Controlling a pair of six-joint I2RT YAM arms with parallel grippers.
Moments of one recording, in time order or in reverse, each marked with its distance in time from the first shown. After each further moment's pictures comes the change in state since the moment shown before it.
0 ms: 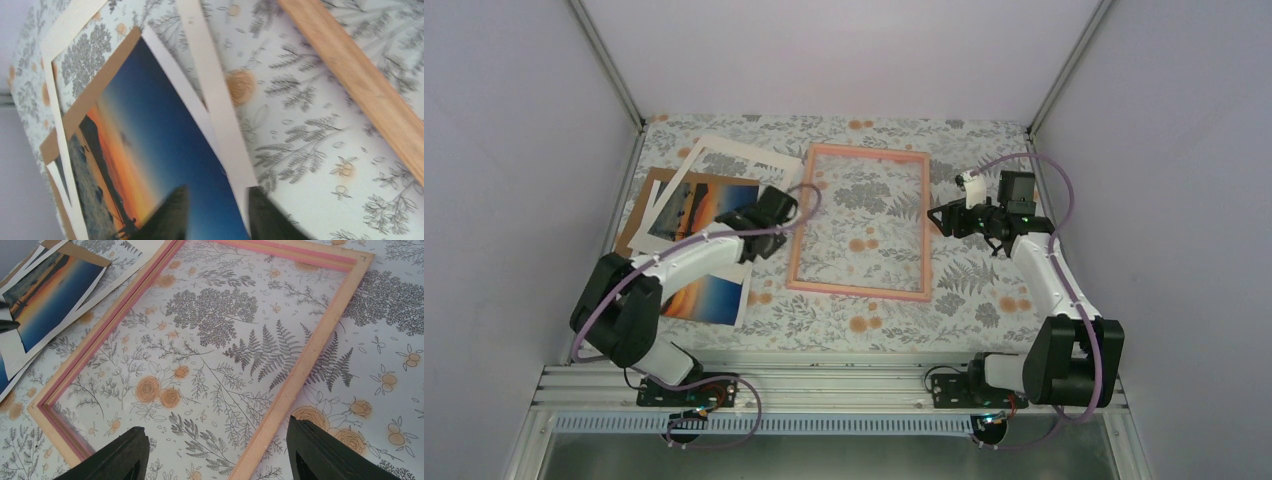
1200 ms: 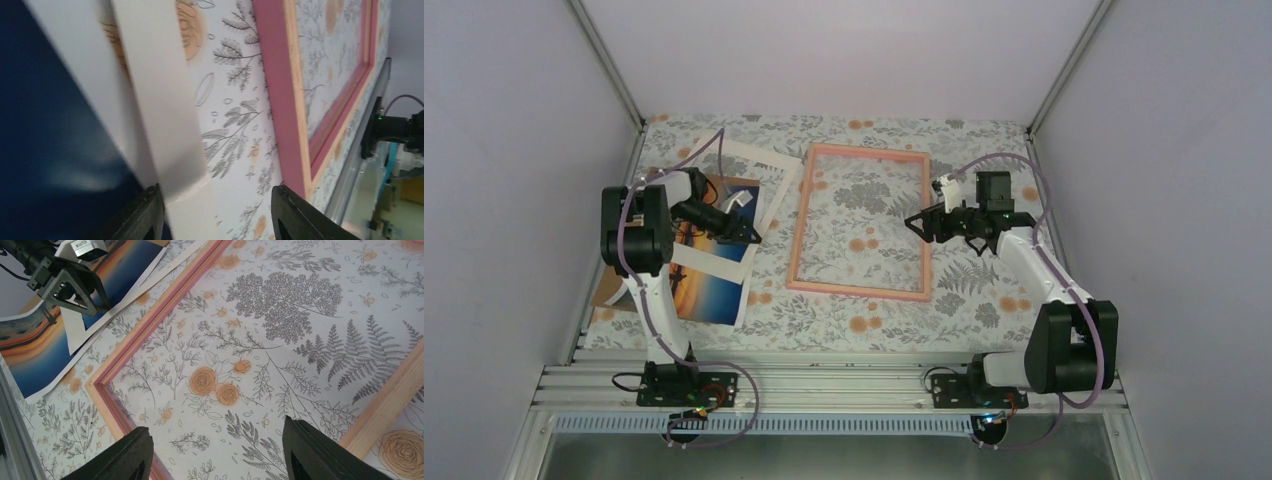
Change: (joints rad) left arm 0.698 0.574 0.441 -0.558 1.344 0.207; right arm 0.116 0.059 0.000 0.009 -0.109 0.020
